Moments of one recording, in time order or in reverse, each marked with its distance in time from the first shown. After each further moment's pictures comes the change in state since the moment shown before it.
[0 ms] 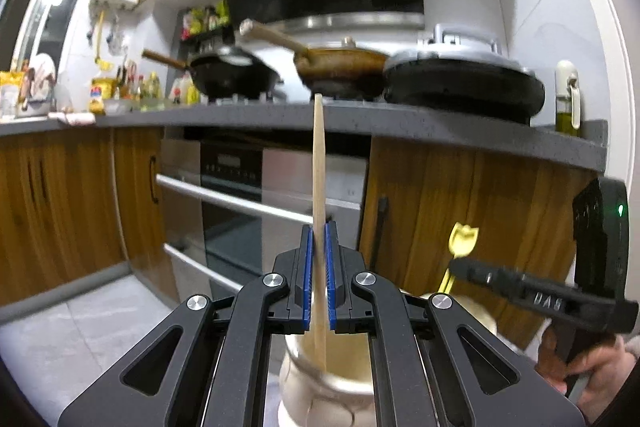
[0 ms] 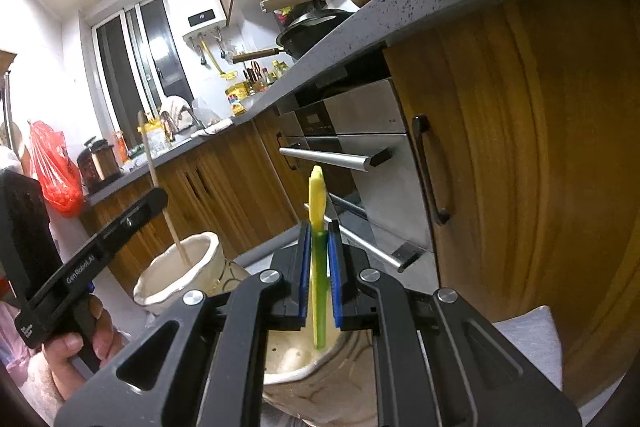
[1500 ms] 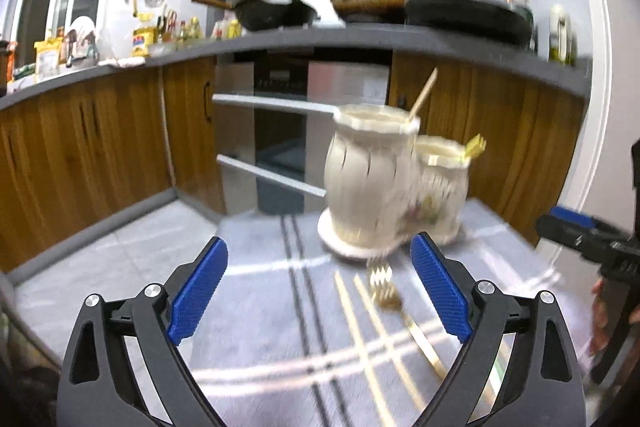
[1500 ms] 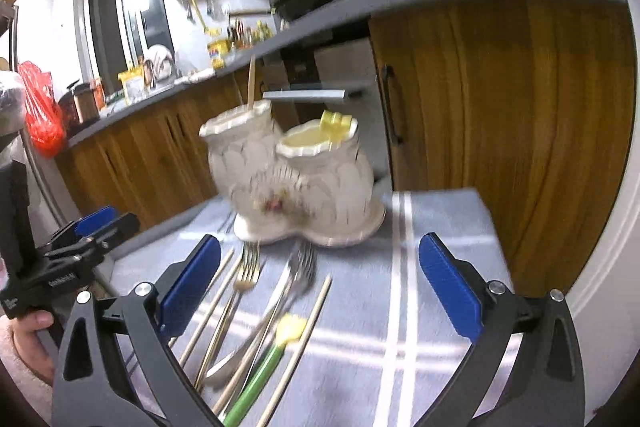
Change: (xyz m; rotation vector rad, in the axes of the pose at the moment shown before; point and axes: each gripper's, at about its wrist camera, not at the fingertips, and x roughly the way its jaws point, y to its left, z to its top) left arm -0.130 -0.003 -0.086 -0.004 0.246 0.150; right arm -0.116 0.053 -0.089 -0.086 0.135 -0.159
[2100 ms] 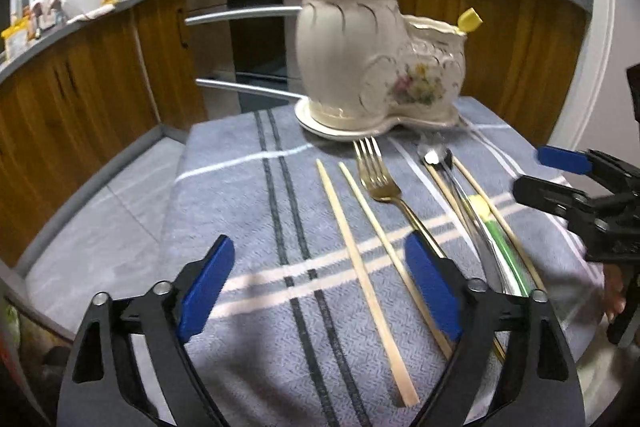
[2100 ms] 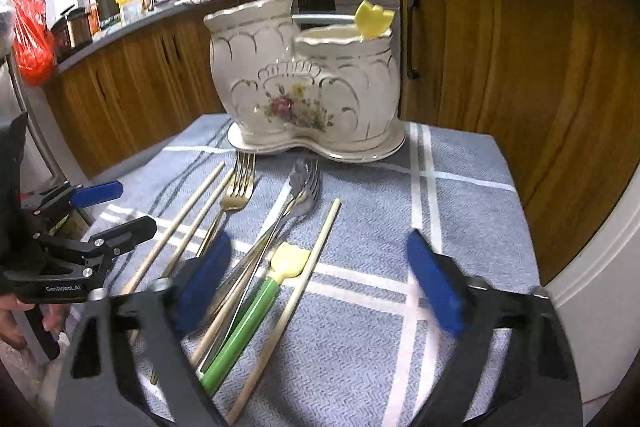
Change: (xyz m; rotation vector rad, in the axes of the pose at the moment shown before) left arm 0.030 -0.014 -0.044 0.066 0.293 -0.056; right arm 0.040 0.022 -0.032 -0.122 0.240 -0.054
